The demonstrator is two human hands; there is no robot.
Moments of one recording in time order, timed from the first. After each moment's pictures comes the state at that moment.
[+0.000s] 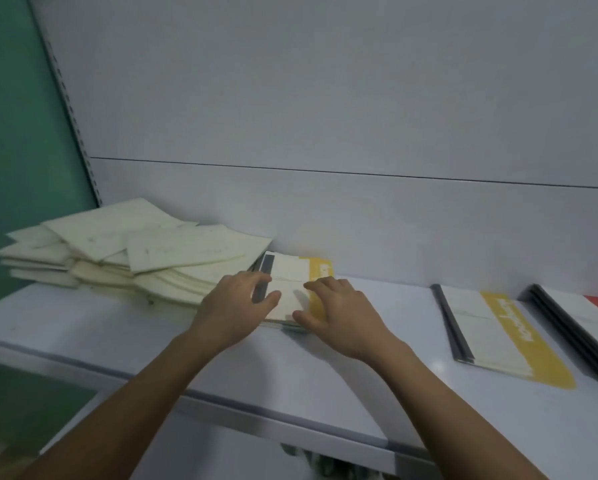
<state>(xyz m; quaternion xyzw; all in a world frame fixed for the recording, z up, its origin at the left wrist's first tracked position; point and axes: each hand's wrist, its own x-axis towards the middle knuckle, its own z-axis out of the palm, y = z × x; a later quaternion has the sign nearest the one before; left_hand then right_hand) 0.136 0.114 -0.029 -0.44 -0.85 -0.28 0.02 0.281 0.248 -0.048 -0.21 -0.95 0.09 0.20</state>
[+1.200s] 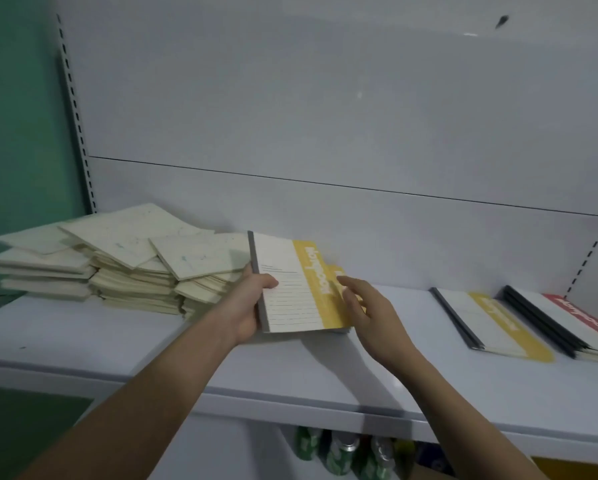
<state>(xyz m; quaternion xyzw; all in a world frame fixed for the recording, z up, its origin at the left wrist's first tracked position) 0.072 0.062 -0.008 -0.24 -0.52 -0.69 -0.45 0.254 0.171 -0.045 -0.29 -0.84 0.28 0.36</state>
